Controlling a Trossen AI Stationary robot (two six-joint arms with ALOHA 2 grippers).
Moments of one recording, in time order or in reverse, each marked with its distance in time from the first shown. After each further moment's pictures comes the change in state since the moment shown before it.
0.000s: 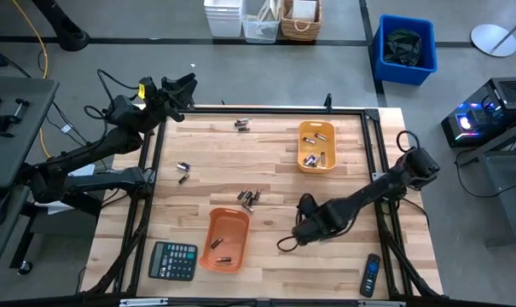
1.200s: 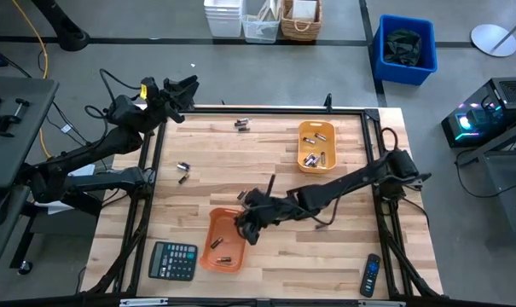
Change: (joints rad) left arm 0.000 0.000 0.000 -0.020 0.023 -0.035; right arm -0.172 0.164 0.185 0.910 -0.056 -0.505
